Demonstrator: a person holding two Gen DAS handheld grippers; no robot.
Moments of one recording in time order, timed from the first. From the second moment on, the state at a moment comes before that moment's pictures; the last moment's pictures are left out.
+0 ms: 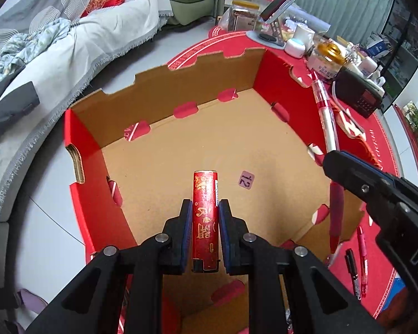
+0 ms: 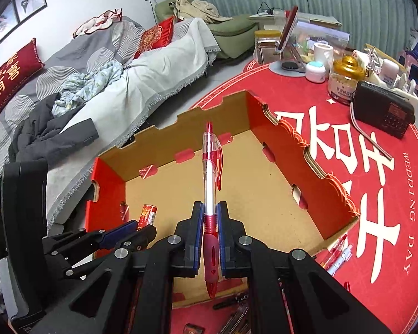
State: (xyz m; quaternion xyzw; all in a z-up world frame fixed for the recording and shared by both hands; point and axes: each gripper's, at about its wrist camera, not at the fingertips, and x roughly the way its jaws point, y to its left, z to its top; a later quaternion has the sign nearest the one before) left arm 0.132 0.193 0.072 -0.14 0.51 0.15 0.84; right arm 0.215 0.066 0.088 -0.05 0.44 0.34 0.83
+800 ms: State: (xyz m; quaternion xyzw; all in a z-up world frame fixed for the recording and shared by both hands) left arm 0.137 0.195 0.057 -0.13 0.52 0.15 0.83; right arm 0.224 0.062 0.067 -0.06 0.47 0.31 0.82
